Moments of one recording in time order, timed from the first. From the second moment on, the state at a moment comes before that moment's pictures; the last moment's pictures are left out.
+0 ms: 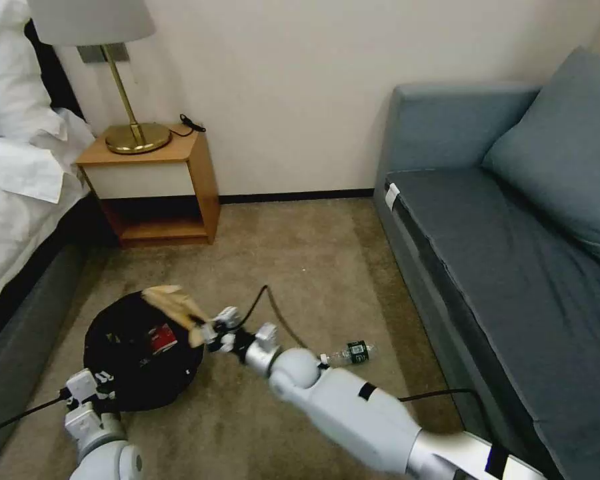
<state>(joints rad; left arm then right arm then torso) 1.50 -1.53 -0.88 -1.74 -0.23 0.00 -0.31 -0.67 1.51 -0.61 1.21 0.68 0.21 -0.20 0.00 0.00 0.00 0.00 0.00</state>
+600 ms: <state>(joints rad) 1.54 -1.55 -0.86 -1.78 -0.22 -0.03 -0.28 -0.66 1.61 -0.61 0.95 0.55 0.26 -0.18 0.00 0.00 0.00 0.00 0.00</state>
